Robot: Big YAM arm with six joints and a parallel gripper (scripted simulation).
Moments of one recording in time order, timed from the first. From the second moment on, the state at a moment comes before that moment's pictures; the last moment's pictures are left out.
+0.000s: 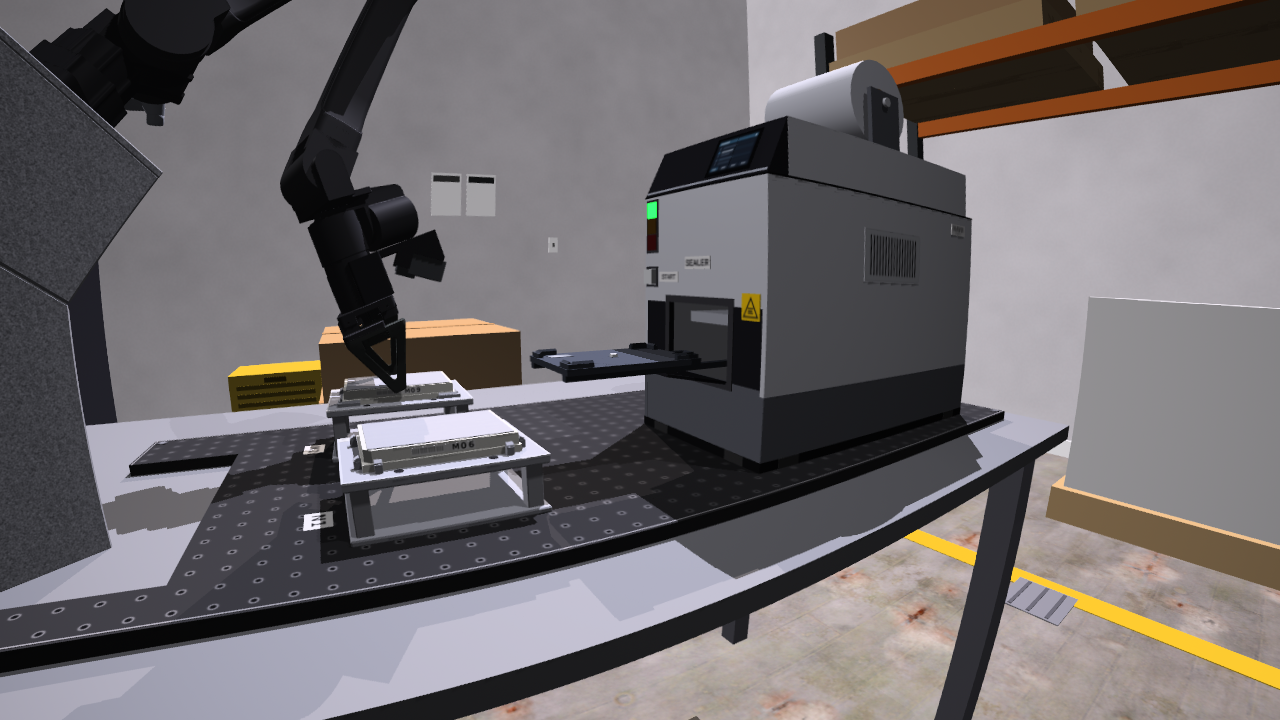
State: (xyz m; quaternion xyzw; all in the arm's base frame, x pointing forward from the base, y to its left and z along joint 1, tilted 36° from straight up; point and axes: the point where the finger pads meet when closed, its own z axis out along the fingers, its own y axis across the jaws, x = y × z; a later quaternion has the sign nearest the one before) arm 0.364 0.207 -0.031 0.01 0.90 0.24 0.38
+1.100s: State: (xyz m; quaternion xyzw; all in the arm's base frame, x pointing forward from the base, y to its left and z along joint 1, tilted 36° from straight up) arm 0.358 0.200 -0.016 0.01 0.90 0.24 0.38
